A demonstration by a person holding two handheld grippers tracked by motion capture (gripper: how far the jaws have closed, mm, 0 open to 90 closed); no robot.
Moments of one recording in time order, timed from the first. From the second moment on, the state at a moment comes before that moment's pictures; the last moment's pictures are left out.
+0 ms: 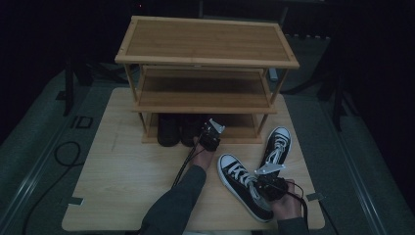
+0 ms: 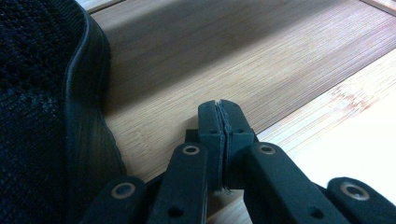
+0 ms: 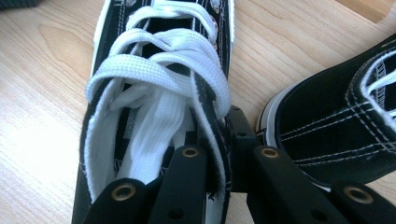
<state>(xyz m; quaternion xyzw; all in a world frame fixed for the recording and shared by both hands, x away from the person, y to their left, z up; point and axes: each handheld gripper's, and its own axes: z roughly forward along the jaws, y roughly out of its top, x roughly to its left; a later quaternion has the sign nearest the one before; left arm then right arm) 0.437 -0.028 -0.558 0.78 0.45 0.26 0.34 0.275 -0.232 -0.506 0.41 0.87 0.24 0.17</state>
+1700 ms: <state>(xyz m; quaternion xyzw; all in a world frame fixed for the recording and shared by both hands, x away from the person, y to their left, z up) 0.437 -0.028 -0.558 0.78 0.46 0.26 0.34 0.284 -0.255 -0.433 0.41 0.85 0.29 0.18</state>
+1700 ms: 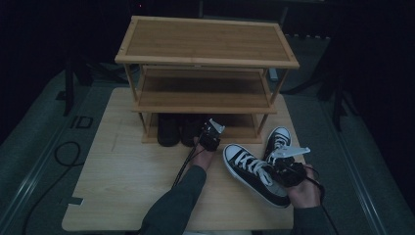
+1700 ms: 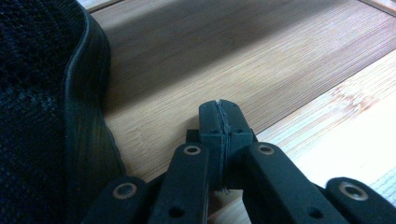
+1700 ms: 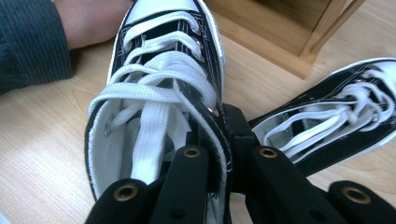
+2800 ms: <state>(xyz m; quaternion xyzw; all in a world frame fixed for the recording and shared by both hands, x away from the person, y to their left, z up) 0.437 -0.029 -0.559 0.78 0.46 0.26 0.34 0.323 -0.288 -0.390 0.40 0.84 0.32 0.18</state>
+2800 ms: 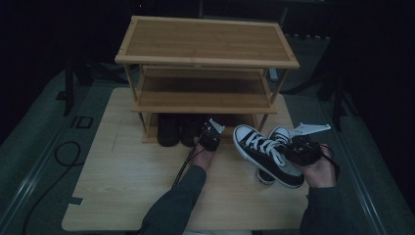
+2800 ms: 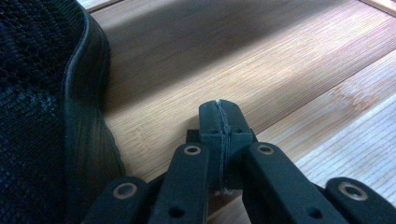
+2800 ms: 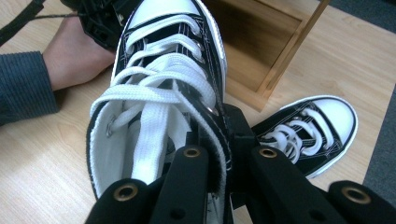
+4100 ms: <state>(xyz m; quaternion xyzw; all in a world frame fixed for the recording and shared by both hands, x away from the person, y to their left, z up) 0.437 -0.030 -0.560 0.77 0.46 0.27 0.35 0.347 -0.288 -0.366 0.38 0.84 0.36 0.16</state>
